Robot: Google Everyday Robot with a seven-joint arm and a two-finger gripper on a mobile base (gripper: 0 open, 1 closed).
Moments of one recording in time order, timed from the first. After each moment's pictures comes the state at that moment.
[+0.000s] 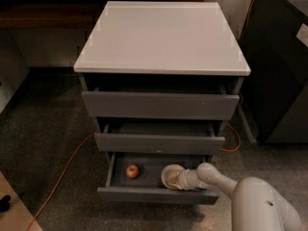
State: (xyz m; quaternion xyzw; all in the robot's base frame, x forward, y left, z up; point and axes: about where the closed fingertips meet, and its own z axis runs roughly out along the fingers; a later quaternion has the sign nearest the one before) arm 0.630 -0.120 0.159 -0.55 0.75 0.18 0.32
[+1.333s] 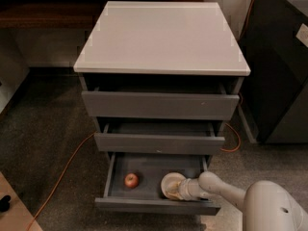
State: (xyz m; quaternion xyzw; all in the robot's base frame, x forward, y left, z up) arm 0.576 -0.115 0.157 -0.55 0.75 0.21 0.30
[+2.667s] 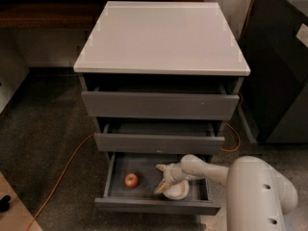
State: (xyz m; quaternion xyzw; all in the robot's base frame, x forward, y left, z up) arm 0.618 -0.043 0.217 -0.65 0.68 0.17 0.30
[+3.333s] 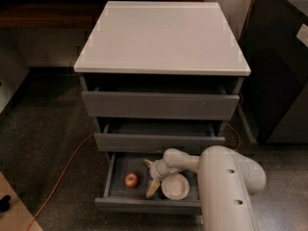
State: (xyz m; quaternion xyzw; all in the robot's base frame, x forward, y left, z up) arm 0.635 0.017 0.200 -0.70 0.64 0.17 0.25
